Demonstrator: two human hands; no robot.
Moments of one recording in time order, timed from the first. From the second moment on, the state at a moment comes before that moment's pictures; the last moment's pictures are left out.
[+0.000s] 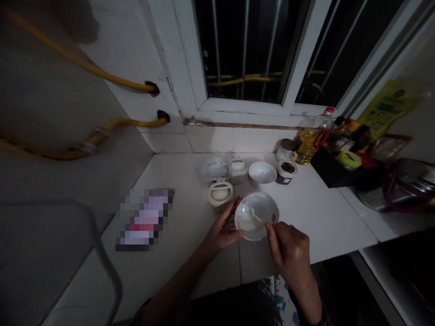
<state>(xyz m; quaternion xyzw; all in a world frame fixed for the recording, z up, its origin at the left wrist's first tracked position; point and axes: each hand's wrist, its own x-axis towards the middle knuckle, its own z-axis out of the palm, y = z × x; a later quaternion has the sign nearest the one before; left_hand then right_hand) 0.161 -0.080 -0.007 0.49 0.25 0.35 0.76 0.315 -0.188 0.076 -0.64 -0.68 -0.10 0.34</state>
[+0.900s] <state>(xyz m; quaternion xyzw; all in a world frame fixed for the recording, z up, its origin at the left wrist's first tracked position) 0.157 -0.078 0.000 0.48 0.25 0.35 0.76 0.333 -0.198 0.066 -0.66 -0.68 -0.04 0.30</state>
